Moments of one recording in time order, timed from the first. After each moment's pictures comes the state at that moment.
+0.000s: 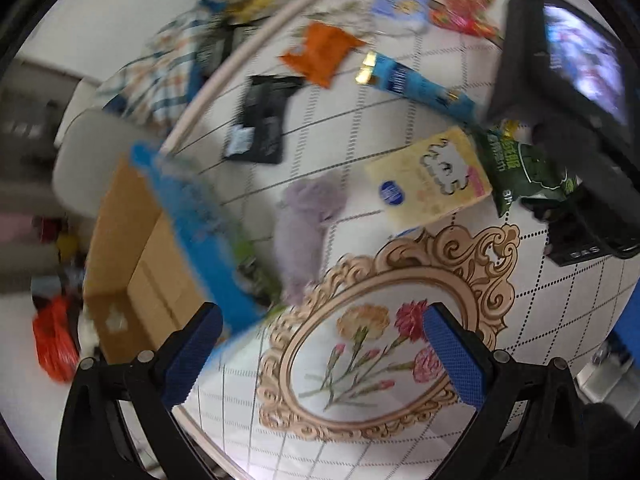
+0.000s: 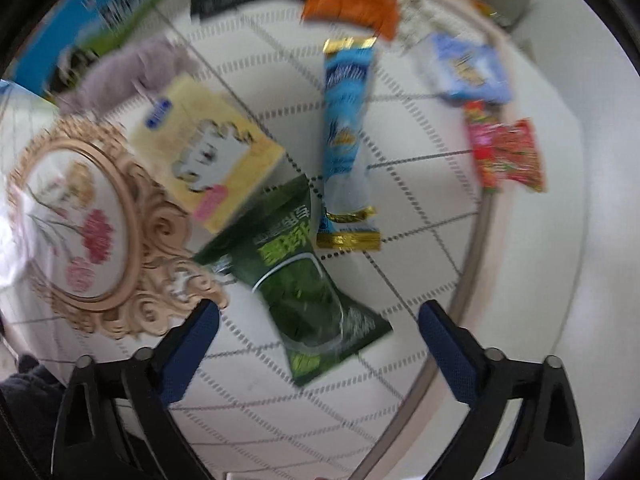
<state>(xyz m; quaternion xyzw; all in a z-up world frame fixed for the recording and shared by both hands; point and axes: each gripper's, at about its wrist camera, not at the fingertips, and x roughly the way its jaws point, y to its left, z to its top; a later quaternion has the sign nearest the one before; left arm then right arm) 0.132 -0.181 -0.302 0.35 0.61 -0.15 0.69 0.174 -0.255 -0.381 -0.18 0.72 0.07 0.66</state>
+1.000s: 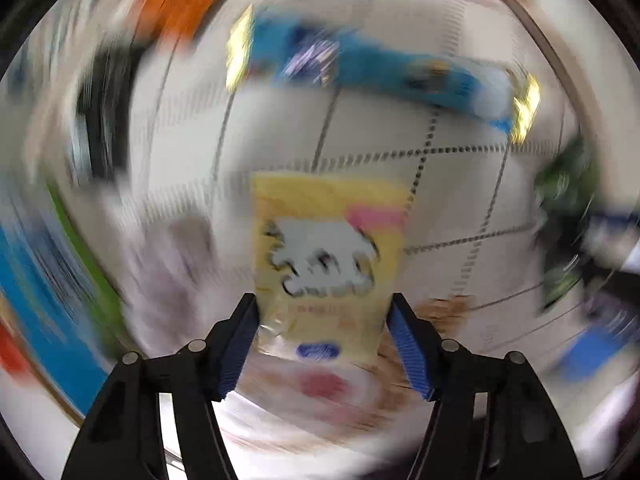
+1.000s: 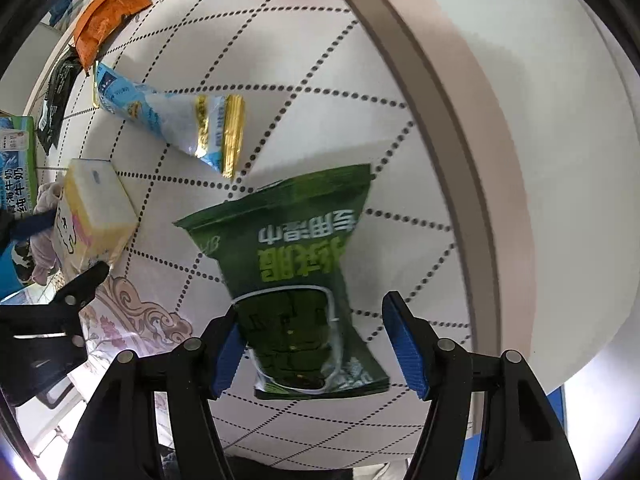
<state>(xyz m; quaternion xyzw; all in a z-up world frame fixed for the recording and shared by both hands) 0.198 -0.234 -0.411 0.20 0.79 -0.17 0.55 0.119 -0.380 -0.453 0.18 0.76 -0.08 0.62</state>
